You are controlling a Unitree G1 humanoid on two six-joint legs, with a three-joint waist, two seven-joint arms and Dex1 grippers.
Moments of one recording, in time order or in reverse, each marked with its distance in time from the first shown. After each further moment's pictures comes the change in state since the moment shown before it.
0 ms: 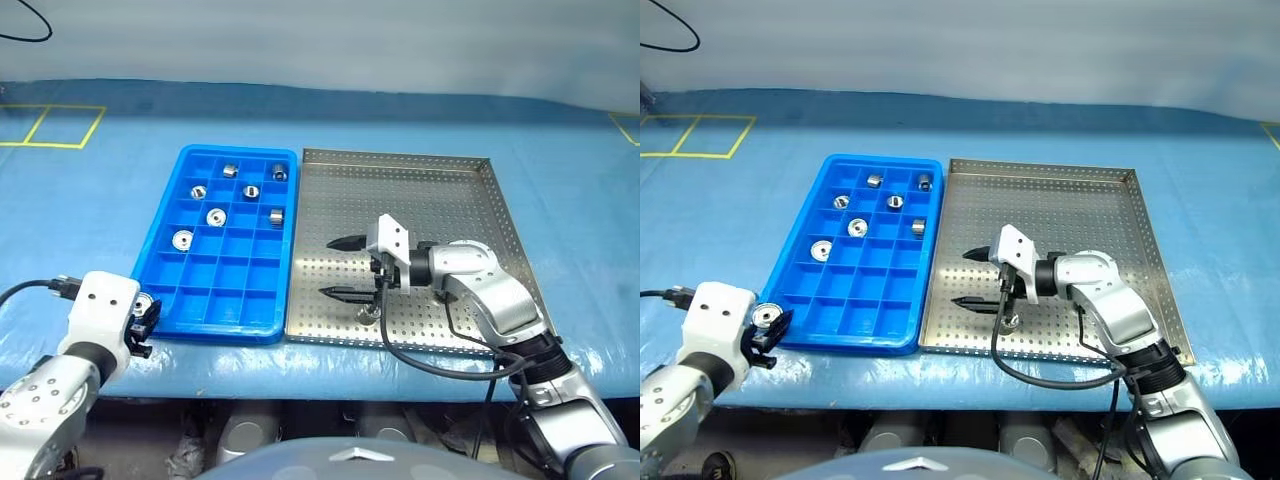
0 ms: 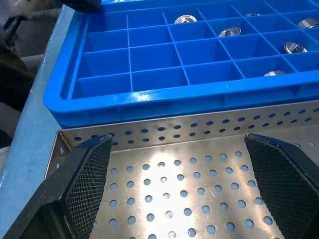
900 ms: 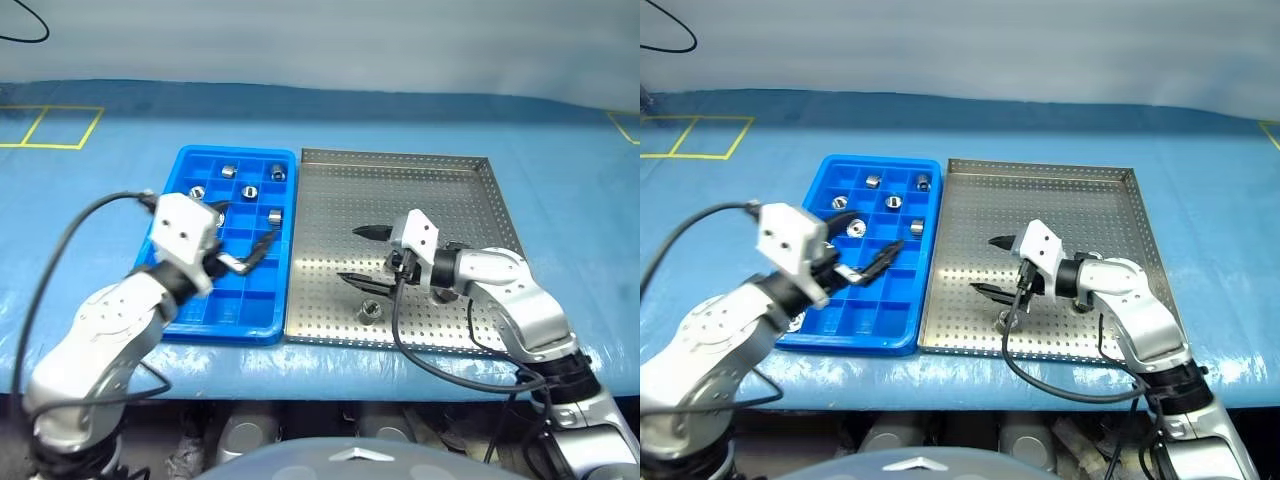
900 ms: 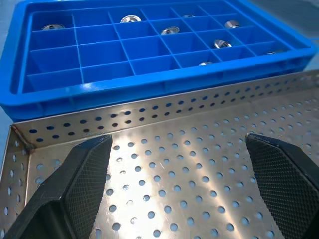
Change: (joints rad) left arm -0.545 -0.130 -0.388 0.162 -0.022 -0.237 -0.268; right arm 0.135 -0.073 -0.138 -0.158 0.003 0.017 -0.150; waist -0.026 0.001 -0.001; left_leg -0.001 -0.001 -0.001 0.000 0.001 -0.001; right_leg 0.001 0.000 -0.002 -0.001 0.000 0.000
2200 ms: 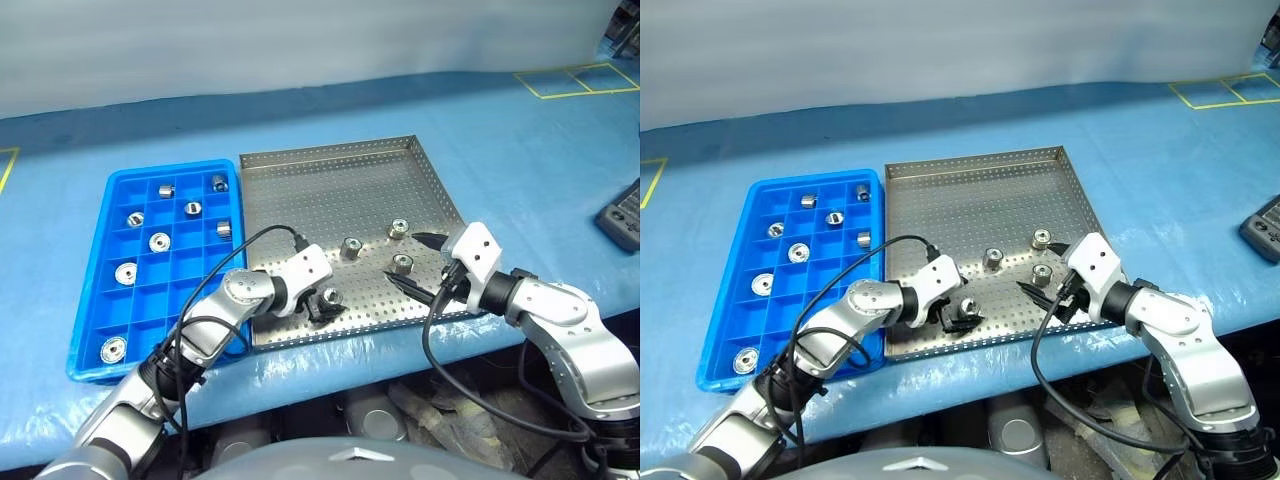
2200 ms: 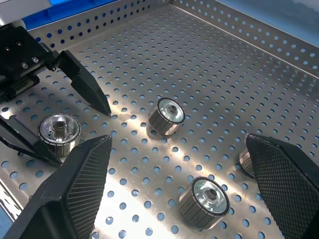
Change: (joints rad) left arm -0.235 -0.065 -0.570 0.641 0.344 -0.208 -0.300; right arm 0.253 -0.057 -0.207 -0.209 0.027 0.122 -0.183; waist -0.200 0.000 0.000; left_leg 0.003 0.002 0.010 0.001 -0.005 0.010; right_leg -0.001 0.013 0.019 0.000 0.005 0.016
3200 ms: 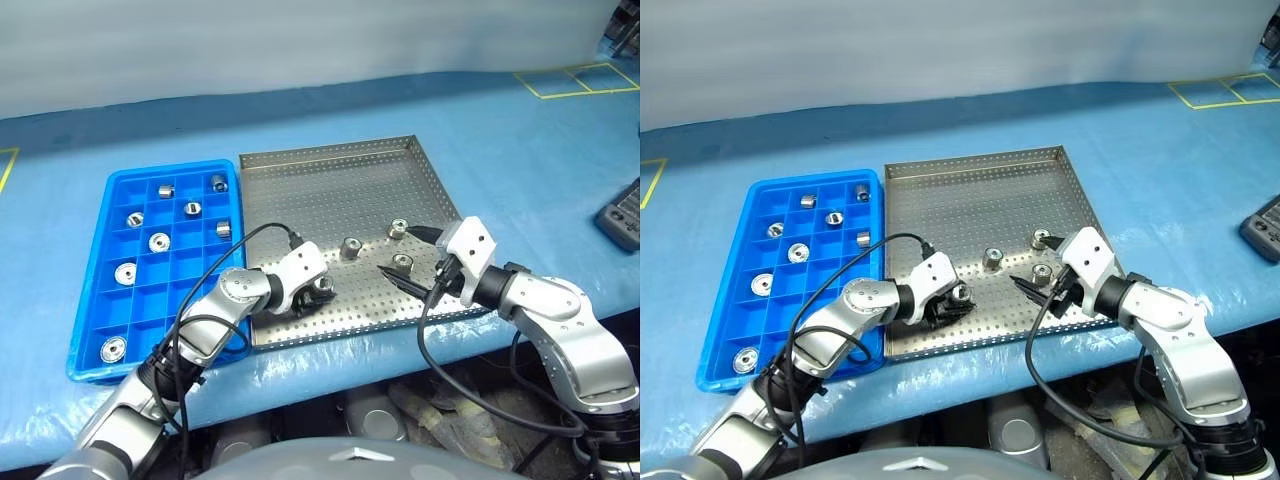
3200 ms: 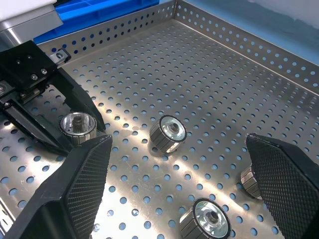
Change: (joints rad) left arm 0.016 -0.009 0.035 0.003 0.035 0.000 -0.003; right arm -0.041 0.017 0.020 0.003 -0.007 -0.009 0.000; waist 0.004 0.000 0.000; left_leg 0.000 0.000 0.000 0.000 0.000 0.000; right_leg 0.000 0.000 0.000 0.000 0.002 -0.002
